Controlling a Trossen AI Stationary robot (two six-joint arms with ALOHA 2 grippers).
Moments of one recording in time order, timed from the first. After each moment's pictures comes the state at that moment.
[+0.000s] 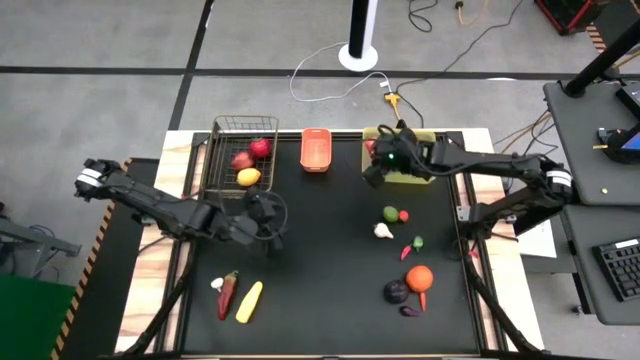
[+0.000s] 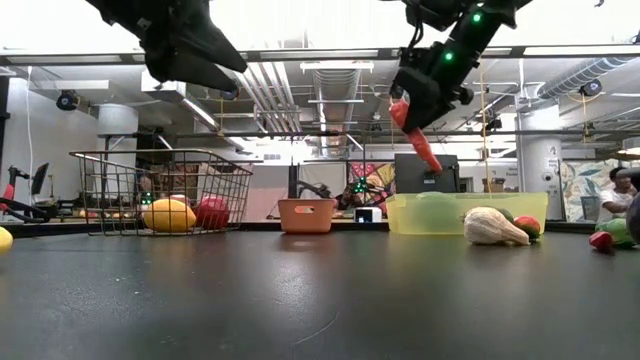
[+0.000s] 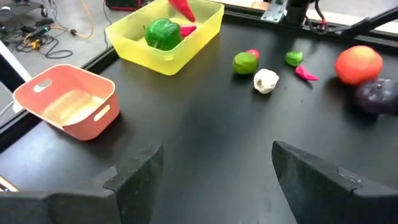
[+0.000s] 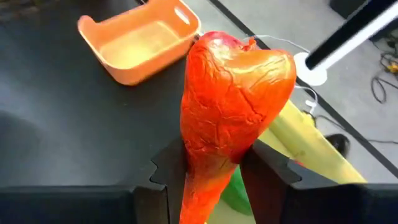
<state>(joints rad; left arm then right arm) -0.33 1.18 0.78 -0.24 -0.66 -0.46 -0.34 1.36 1.06 -0.54 0.42 0.17</state>
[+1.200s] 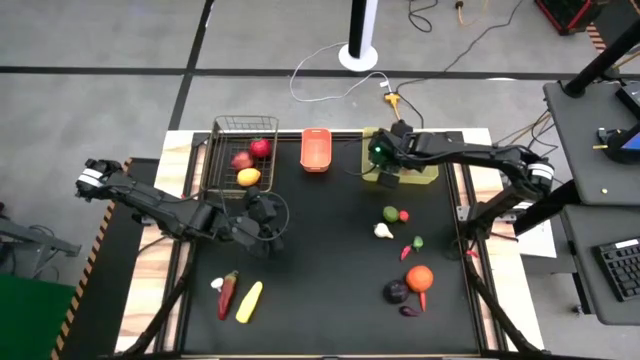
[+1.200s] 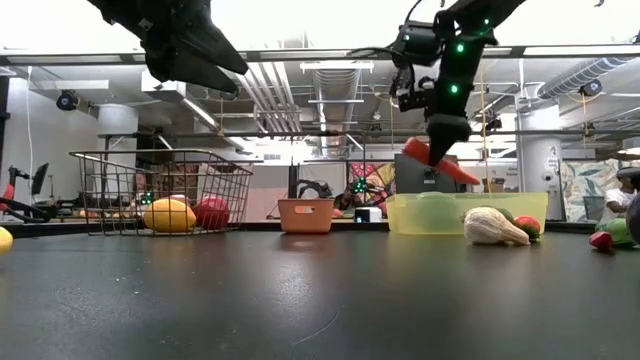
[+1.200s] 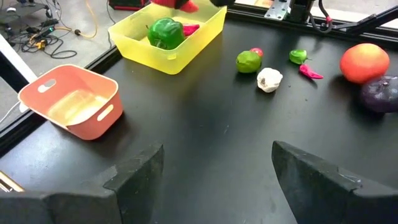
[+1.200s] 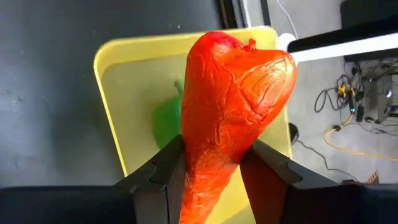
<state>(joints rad) -0.33 1.19 0.79 -0.26 -0.67 -0.46 -0.44 1.51 1.13 -0.76 0.44 -0.31</state>
